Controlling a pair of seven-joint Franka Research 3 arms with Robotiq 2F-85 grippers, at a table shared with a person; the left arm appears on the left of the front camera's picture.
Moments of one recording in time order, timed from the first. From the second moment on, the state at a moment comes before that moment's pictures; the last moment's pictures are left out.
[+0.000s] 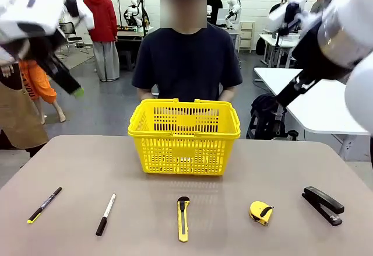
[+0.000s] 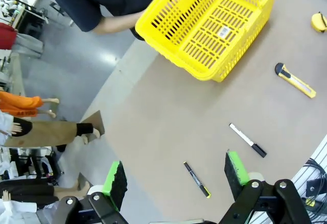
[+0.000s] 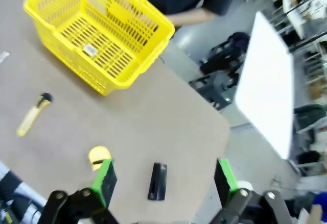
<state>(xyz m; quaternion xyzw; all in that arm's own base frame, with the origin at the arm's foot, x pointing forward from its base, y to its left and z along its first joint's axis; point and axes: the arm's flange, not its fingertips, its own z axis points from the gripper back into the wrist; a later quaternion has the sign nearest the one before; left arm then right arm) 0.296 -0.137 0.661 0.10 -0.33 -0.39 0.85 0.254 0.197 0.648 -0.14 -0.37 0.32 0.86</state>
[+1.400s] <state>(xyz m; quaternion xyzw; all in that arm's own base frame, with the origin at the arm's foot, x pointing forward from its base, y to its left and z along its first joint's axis) 0.356 0.101 0.668 -0.26 -0.34 -0.30 0.85 0.333 -0.102 0.661 0.44 -0.31 0.29 0.79</state>
